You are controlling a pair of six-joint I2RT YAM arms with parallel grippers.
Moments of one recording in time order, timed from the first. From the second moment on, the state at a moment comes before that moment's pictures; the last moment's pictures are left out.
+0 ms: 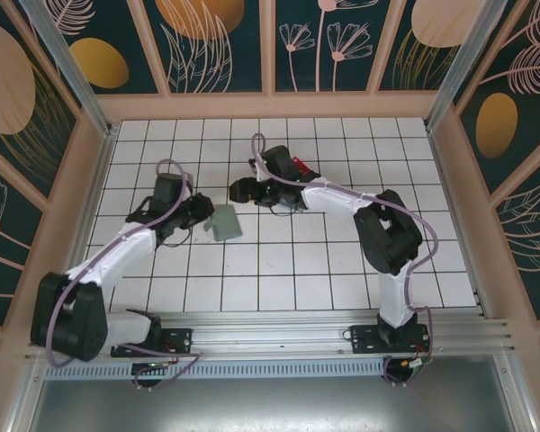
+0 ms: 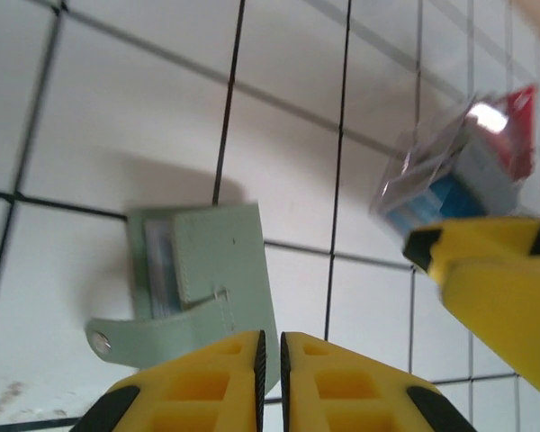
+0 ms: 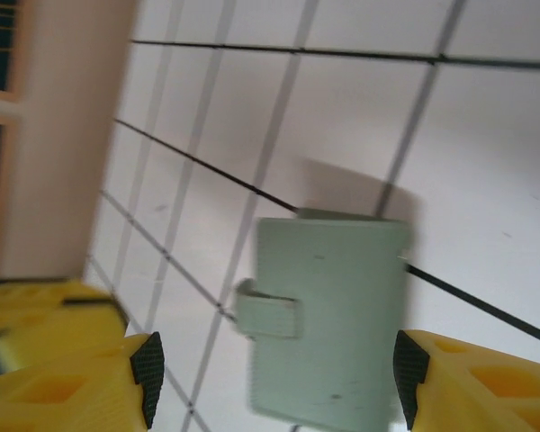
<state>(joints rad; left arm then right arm) -0.32 1.33 0.78 -0.26 0.23 -0.71 0.70 2.00 1.41 -0.16 -0.49 0.65</state>
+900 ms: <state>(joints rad) -0.35 1.62 0.75 -0.11 0.05 -0.69 0.78 2.21 1.42 0.00 -0.57 0.79</state>
